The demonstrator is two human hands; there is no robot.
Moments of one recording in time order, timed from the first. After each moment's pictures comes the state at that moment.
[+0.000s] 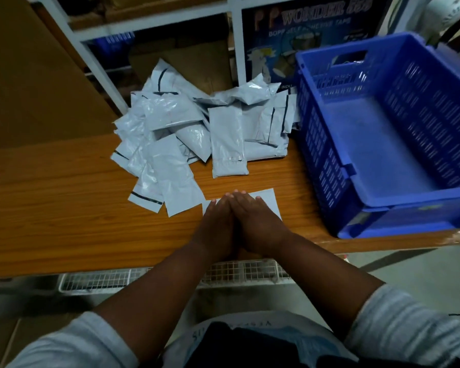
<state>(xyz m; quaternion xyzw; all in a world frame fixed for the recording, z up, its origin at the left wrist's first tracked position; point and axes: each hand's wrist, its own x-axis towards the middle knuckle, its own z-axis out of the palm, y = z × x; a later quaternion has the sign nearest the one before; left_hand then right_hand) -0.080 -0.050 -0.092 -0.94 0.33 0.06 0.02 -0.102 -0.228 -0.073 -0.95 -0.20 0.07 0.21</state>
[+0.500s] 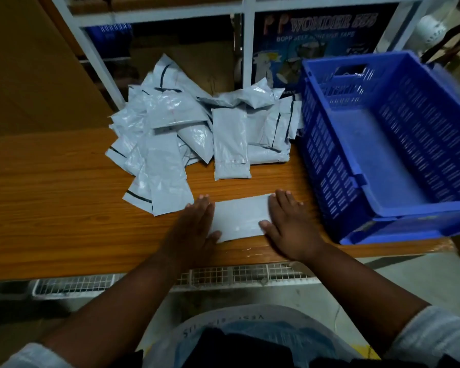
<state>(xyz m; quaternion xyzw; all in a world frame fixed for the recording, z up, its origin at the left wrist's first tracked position) -0.071 0.032 -0.094 -0.95 0.32 0.01 -0.03 -0.122 -0.282 -0.072 -0.99 -0.05 0.08 0.13</state>
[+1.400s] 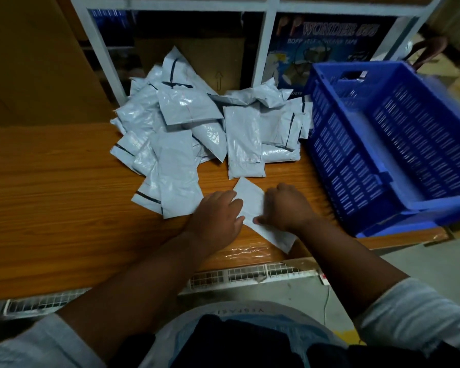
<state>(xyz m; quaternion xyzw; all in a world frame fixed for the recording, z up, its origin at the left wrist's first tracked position) -0.035 0.027 -0.062 -0.91 0.39 -0.08 -0.13 -0.061 -0.202 -0.033 -0.99 0.04 0.10 0.03</state>
